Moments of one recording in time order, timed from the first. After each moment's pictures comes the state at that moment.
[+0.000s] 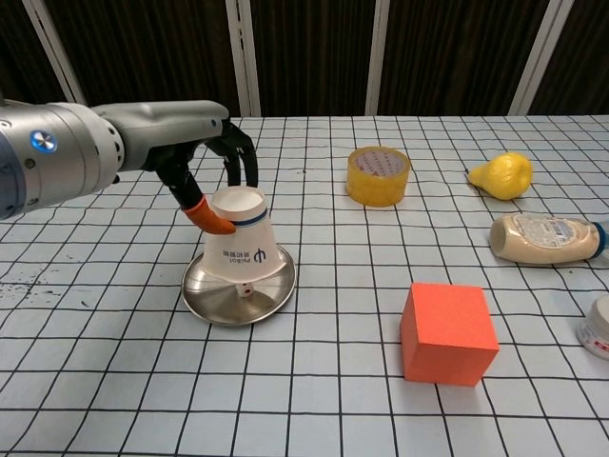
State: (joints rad) left arm -0.93 -1.53 -0.21 -1.96 0.62 1.26 0.78; right arm -0.04 -0.87 0.02 -1.85 -1.51 1.53 0.16
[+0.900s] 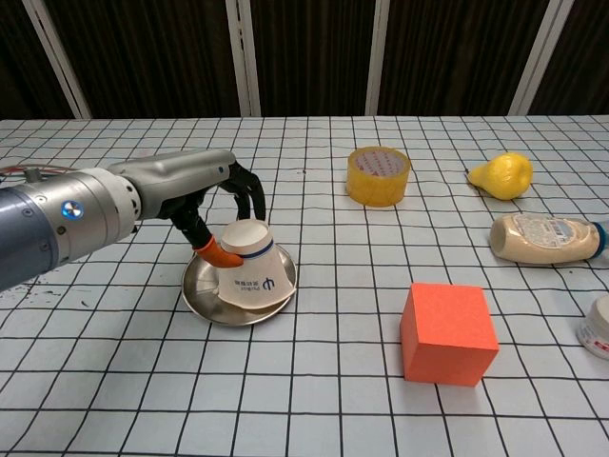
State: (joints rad) left arm -0.87 -1.62 -0.12 -1.72 0.82 1.13 0.58; right arm -0.04 -0.87 0.02 -1.85 -1.50 1.53 0.17
